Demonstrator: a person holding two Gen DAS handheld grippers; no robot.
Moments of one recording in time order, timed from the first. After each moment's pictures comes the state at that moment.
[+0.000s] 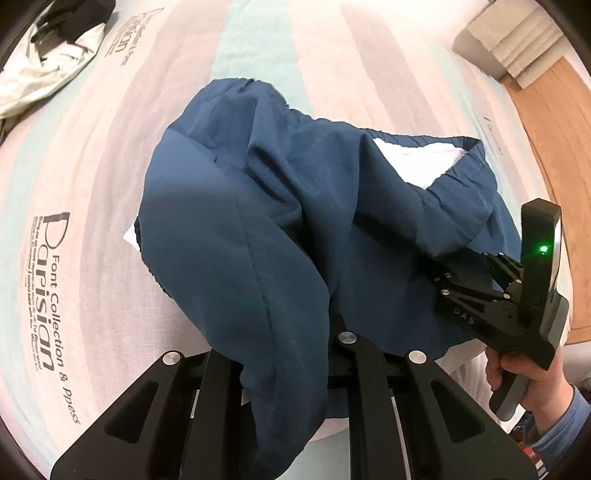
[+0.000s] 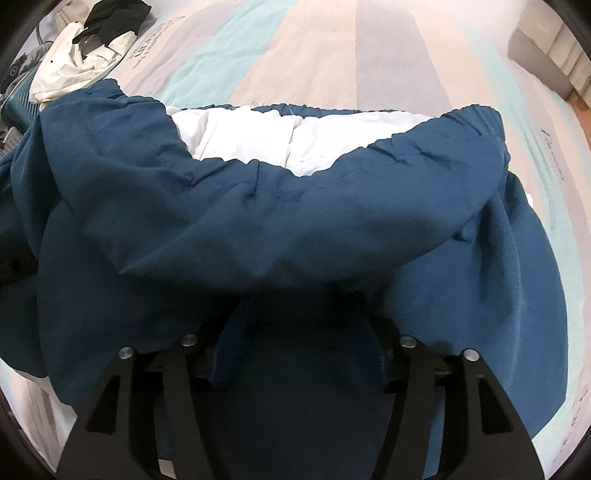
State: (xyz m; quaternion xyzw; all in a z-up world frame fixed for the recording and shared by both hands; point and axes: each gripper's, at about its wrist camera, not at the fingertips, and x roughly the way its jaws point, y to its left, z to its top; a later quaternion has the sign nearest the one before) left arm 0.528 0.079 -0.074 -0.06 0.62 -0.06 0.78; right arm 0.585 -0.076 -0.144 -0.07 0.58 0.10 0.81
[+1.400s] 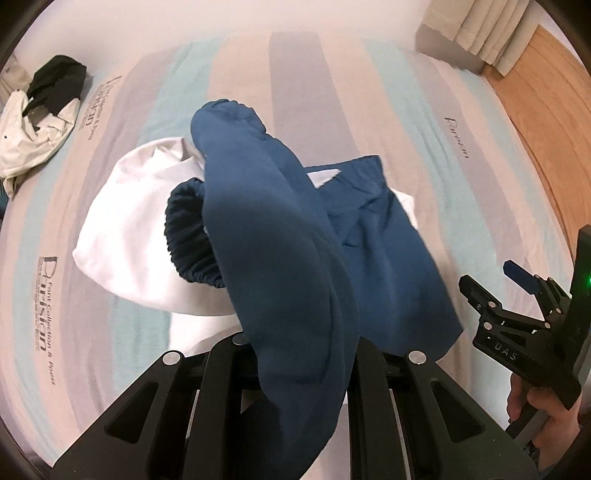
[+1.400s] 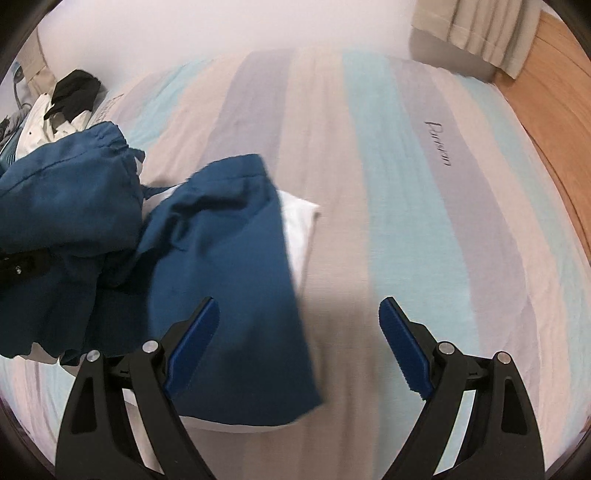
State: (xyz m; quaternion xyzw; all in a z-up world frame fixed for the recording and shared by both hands) left arm 0.533 -0.119 0.003 -0.02 0.58 -0.02 0.81; right arm 0.571 -0.303 -0.048 -0.02 0.52 0.05 0.85
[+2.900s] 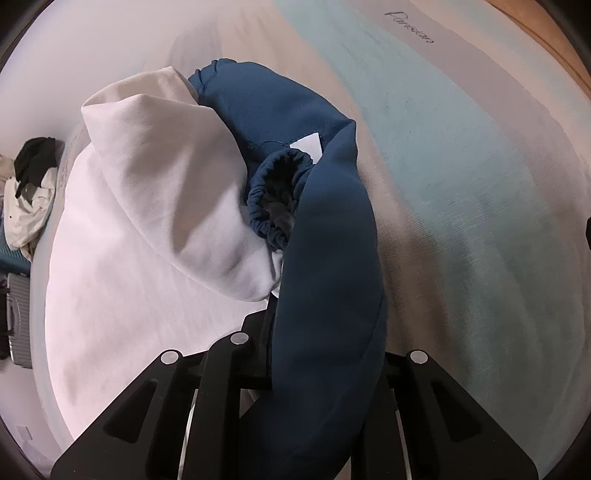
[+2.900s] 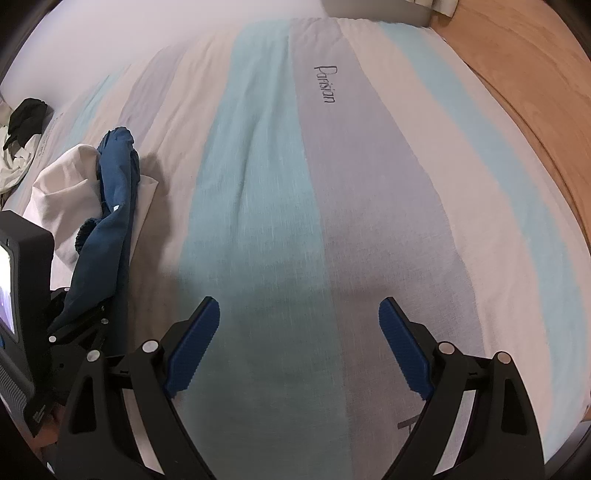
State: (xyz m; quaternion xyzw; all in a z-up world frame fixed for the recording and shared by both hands) left arm 0.558 -0.354 -0.164 0.16 0.59 0.03 0.79; right arm 0.563 -0.471 -0.085 0.01 0.56 -0.02 0.83
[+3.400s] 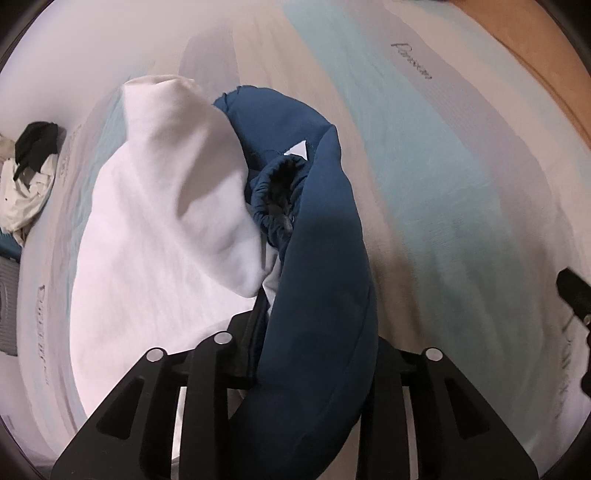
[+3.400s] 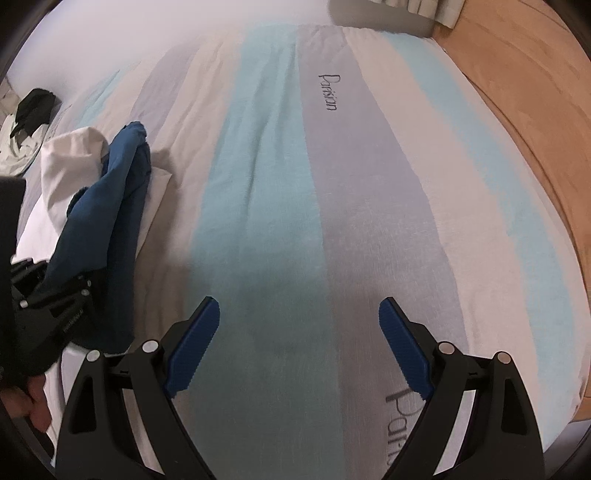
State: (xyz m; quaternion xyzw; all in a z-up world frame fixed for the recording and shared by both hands) left arm 0.556 -0.343 -0.120 0.11 0.58 0.01 0.80; right arm 0.539 -0.463 -0.063 -0.01 0.55 -0.01 0.83
